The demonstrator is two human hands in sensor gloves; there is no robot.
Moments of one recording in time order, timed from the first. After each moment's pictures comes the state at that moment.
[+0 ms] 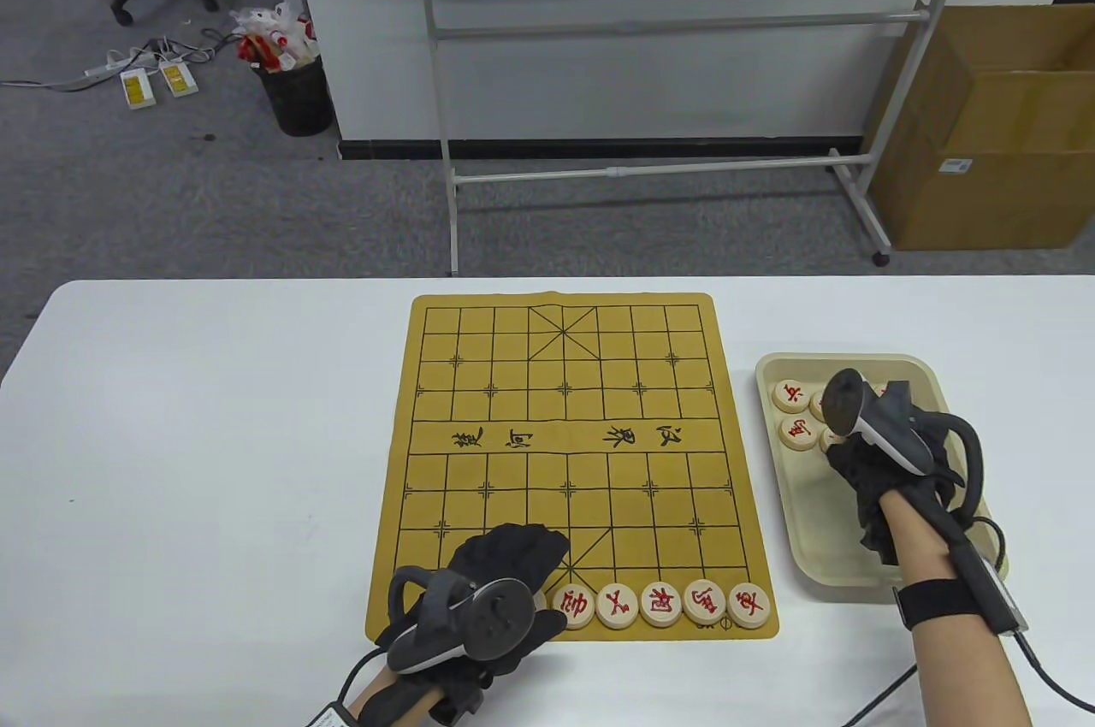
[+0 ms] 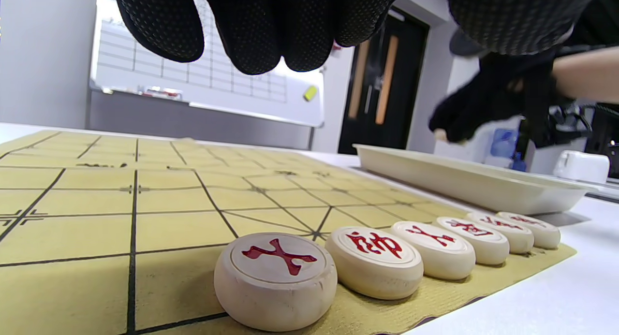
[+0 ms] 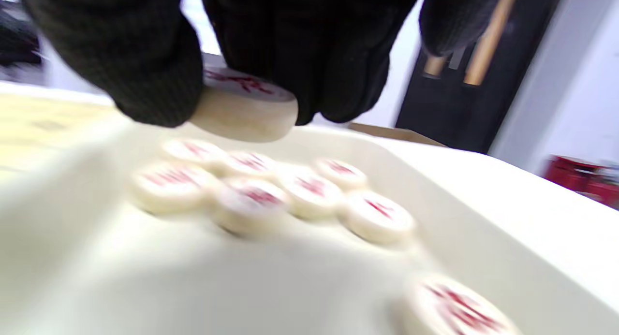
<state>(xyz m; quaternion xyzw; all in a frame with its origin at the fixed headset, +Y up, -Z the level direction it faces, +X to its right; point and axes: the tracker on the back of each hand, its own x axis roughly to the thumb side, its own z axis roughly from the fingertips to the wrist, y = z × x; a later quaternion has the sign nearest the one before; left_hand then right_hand) -0.106 -0.704 -0.281 0.05 -0.25 0.08 0.96 0.287 -0.675 -0.443 0.09 -0.02 -0.99 0.06</state>
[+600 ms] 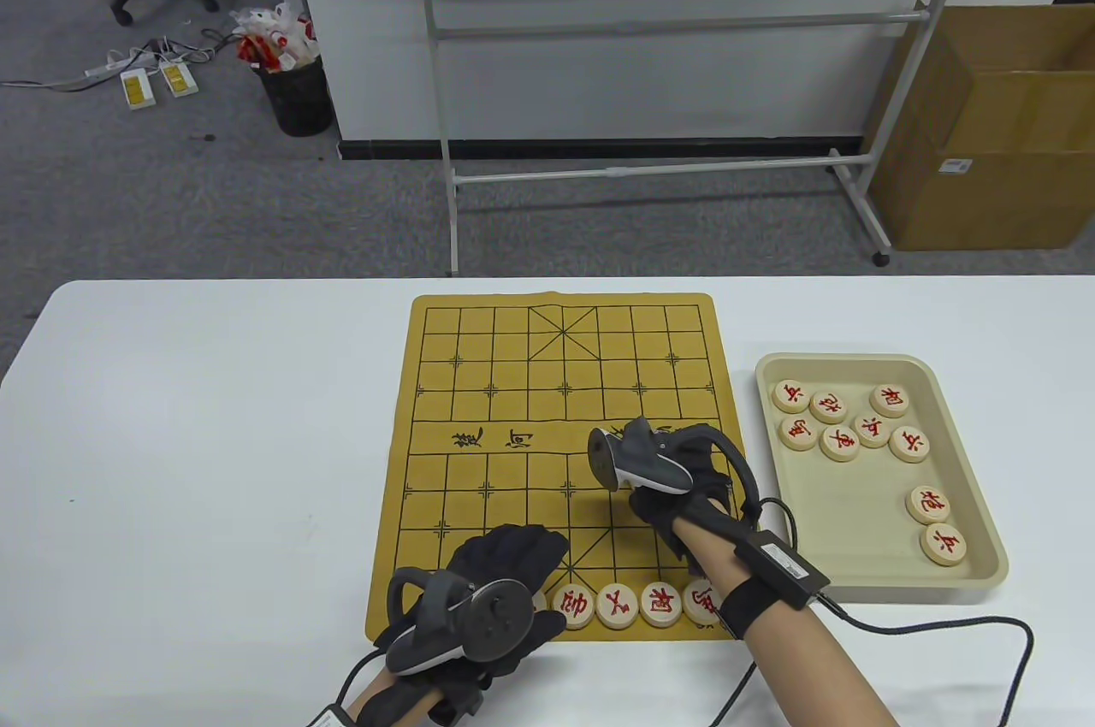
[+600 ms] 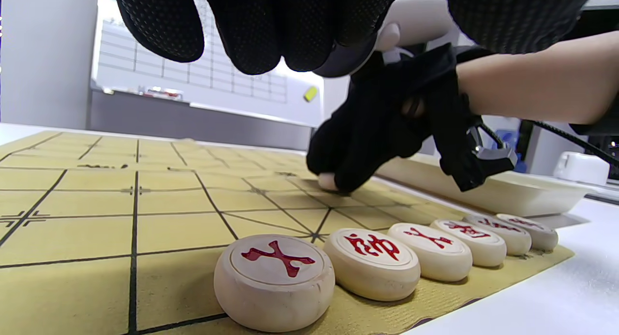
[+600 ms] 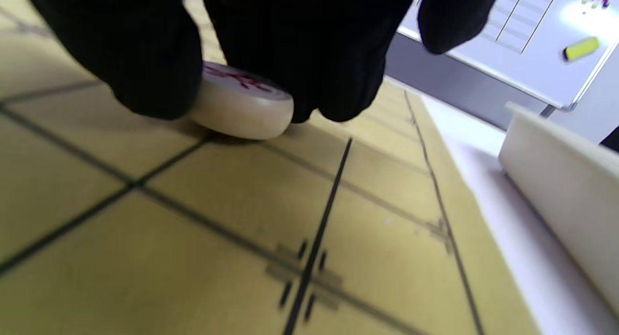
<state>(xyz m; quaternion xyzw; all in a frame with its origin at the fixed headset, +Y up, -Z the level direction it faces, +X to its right) -0.108 -0.704 -0.281 0.05 -0.25 0.08 0.96 0.085 -0.752 -0.445 -0.08 -0.12 -0.97 0.19</state>
